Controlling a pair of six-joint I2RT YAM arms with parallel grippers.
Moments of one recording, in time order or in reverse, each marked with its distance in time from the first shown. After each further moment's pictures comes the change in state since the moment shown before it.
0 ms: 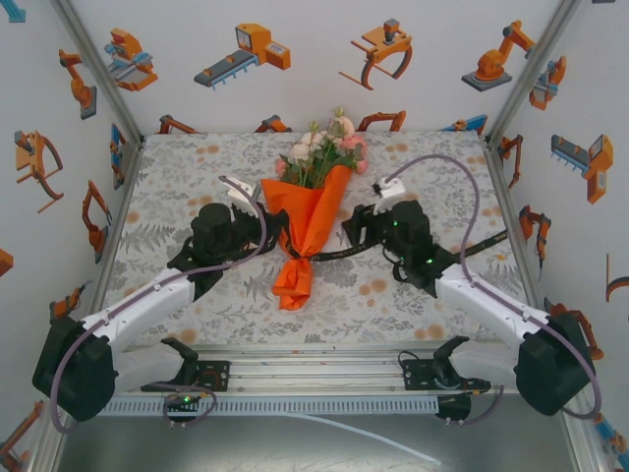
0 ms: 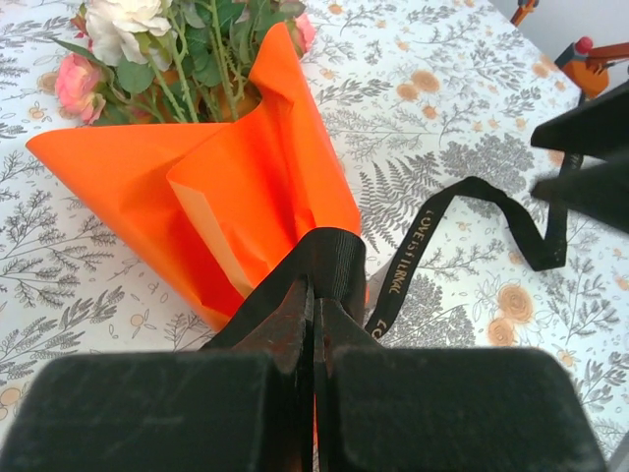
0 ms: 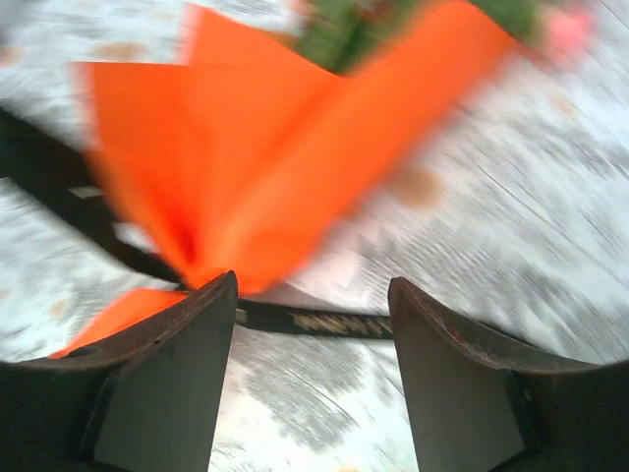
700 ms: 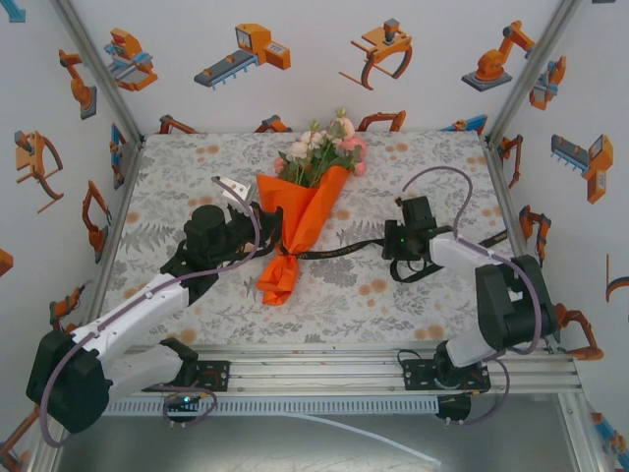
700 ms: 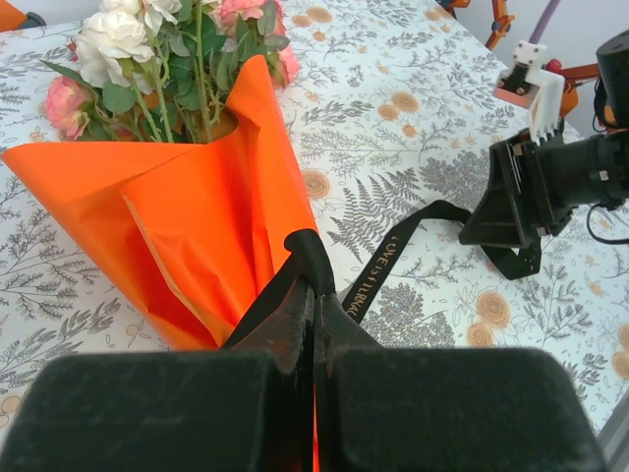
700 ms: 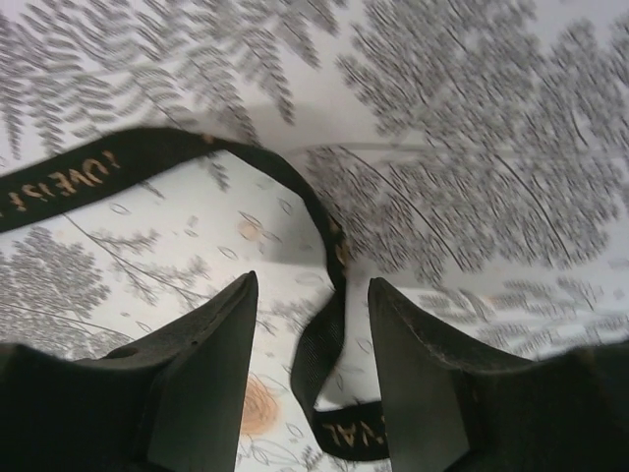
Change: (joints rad) left arm -0.006 -0.063 0.002 -0.023 0.003 -0.007; right arm -0.259 0.380 0.080 -0.320 -0.078 0.000
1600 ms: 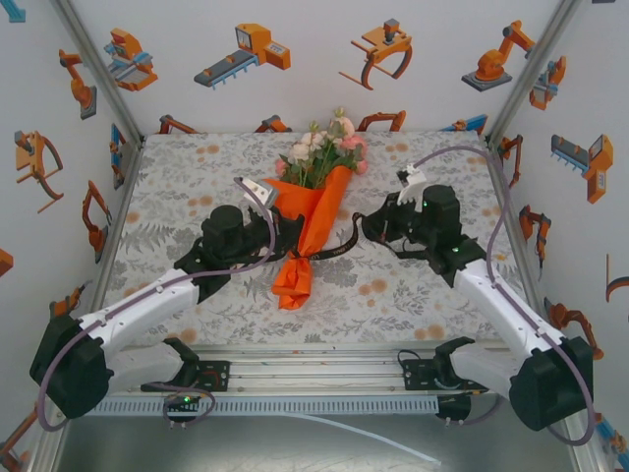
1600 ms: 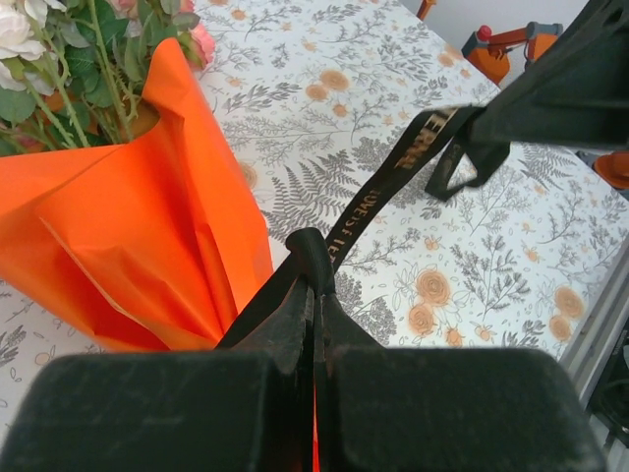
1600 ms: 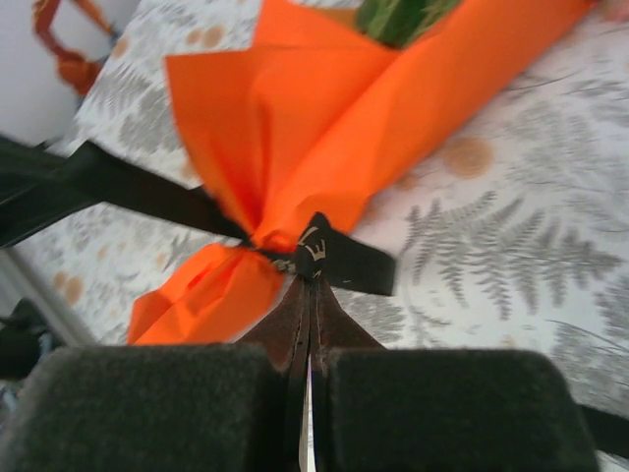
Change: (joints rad) left arm -0.120 0.069 0.050 0.004 0.020 -0.022; right arm 0.101 -0.444 0.001 0.175 -0.355 0.061
